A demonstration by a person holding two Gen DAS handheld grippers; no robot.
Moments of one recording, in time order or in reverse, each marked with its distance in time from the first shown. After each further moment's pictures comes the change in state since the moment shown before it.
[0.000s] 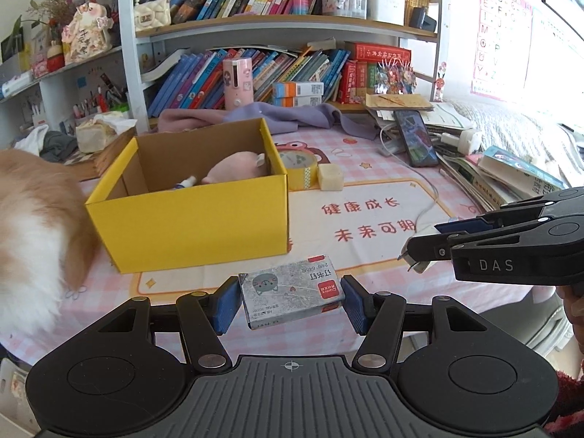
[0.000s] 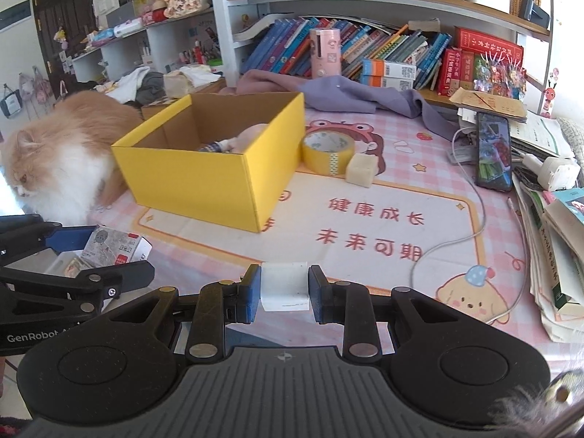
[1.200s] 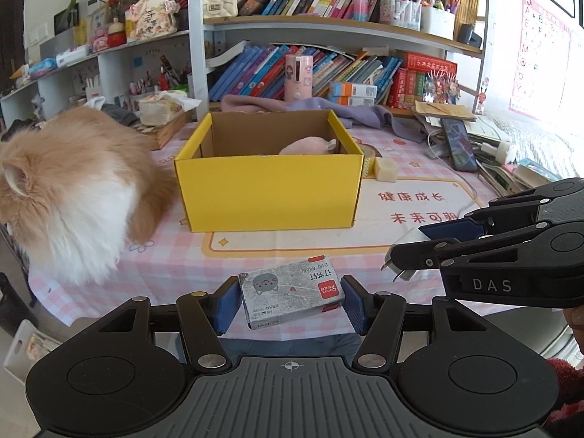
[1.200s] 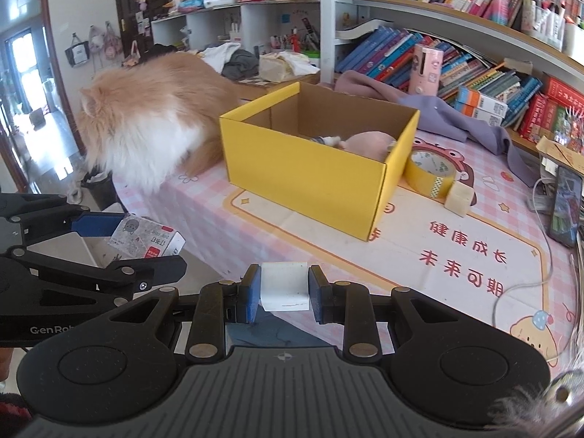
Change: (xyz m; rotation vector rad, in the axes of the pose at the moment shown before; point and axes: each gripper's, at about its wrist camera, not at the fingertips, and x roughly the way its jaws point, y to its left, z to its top) left arm -0.042 0.051 -0.040 -0.102 -0.005 0.102; right arm 0.008 0.089 -0.001 -0.217 0.019 0.156
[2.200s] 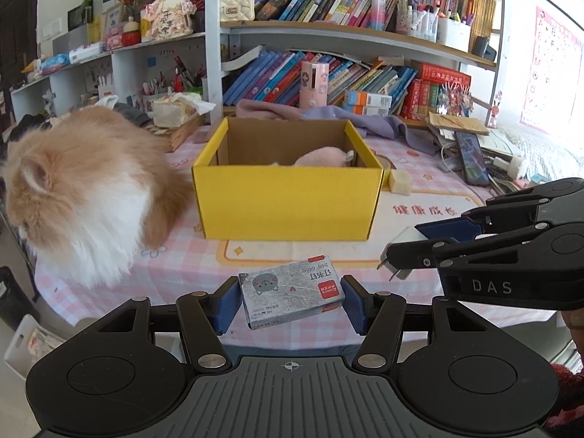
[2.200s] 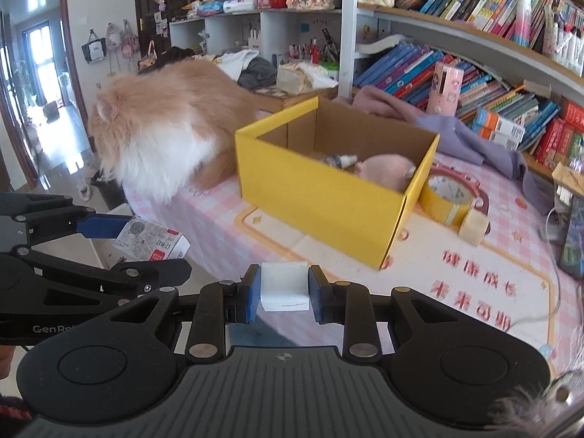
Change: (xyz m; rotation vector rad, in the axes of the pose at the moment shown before) left arm 0.006 0.015 0.014 -0.031 -0.025 0.014; right arm 0.009 0.002 0.023 -0.057 -0.037 0.024
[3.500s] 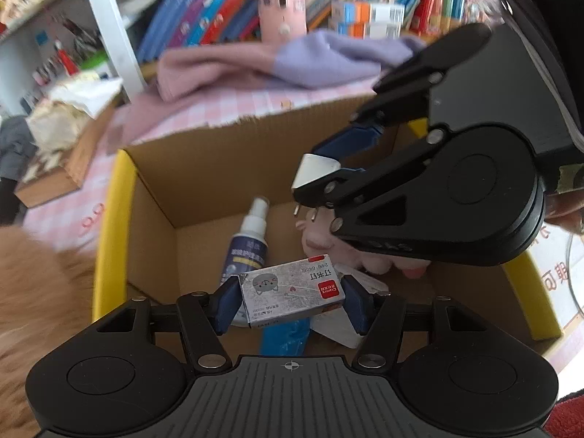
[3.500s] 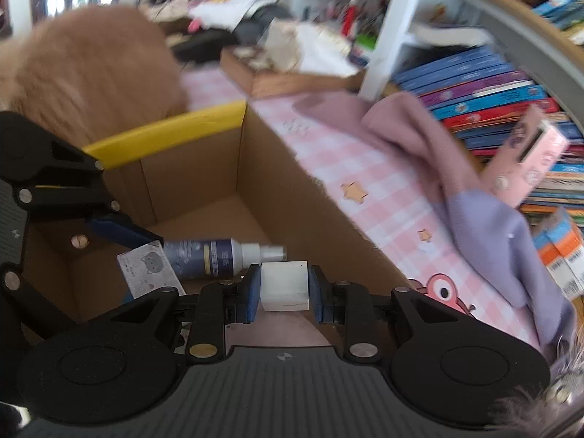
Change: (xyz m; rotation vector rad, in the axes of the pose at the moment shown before) left arm 0.279 0.021 0.153 0.208 0.393 -0.103; right arm 0.272 -0.138 0.168 -0.355 0.222 0.106
